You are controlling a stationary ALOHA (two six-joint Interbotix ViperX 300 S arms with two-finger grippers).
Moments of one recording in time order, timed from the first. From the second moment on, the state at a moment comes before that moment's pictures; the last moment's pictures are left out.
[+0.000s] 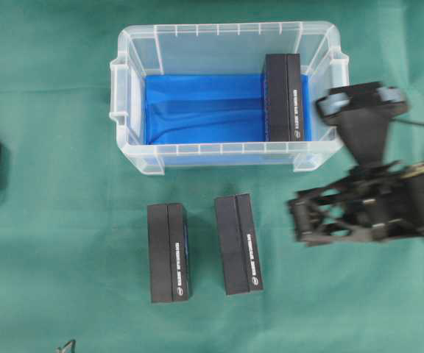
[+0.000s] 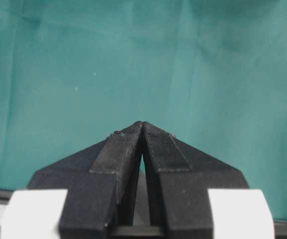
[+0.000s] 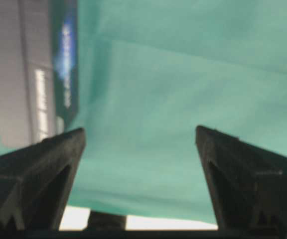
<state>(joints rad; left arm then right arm) -0.05 -0.95 0.54 0.02 1.39 -0.24 0.32 -0.17 0.23 -0.11 1.36 1.89</state>
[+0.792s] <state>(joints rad) -0.05 -0.95 0.54 0.03 1.48 -0.23 0.38 -0.47 0.49 -0.13 1.38 1.92</state>
